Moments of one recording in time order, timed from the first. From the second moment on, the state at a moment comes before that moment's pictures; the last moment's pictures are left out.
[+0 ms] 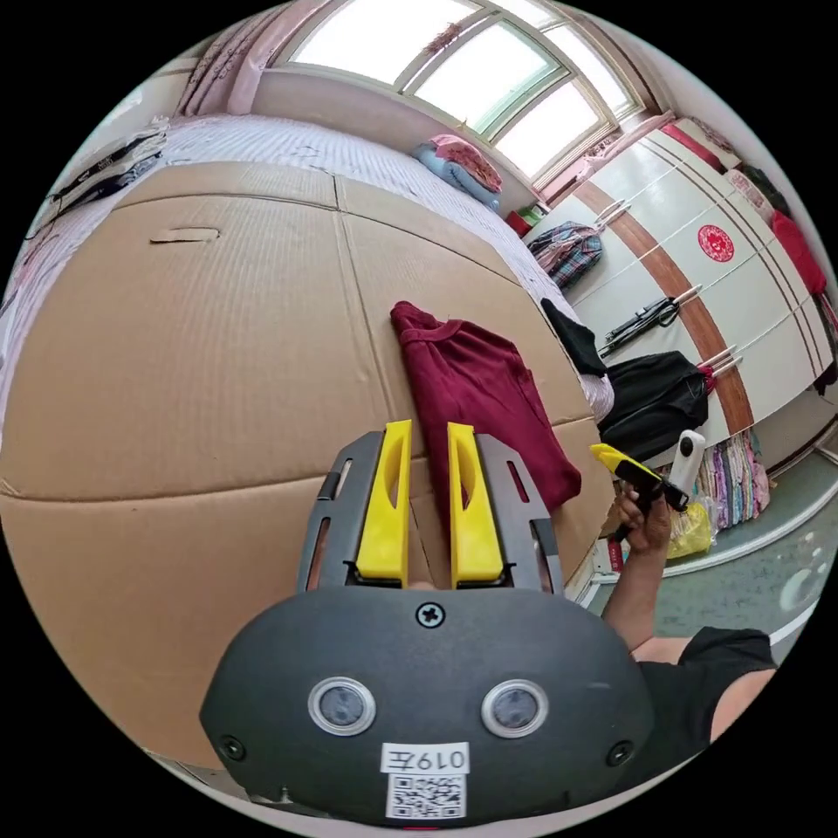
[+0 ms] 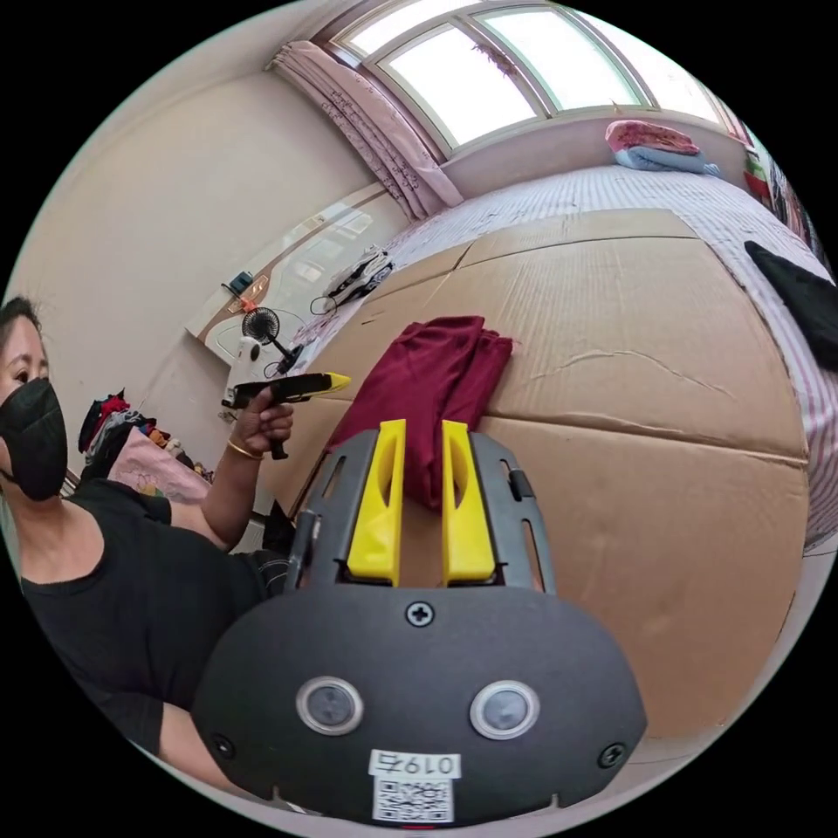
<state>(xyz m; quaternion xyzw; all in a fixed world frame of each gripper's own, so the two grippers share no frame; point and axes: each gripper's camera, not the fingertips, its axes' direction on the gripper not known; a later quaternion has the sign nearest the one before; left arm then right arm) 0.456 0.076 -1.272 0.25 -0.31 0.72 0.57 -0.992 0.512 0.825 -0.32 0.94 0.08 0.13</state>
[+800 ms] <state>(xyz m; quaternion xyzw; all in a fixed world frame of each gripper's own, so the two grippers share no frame) 0.588 0.060 -1.232 0.24 -0.33 0.71 0.57 -0.919 0.464 0.662 -0.32 0.94 0.12 0.04</state>
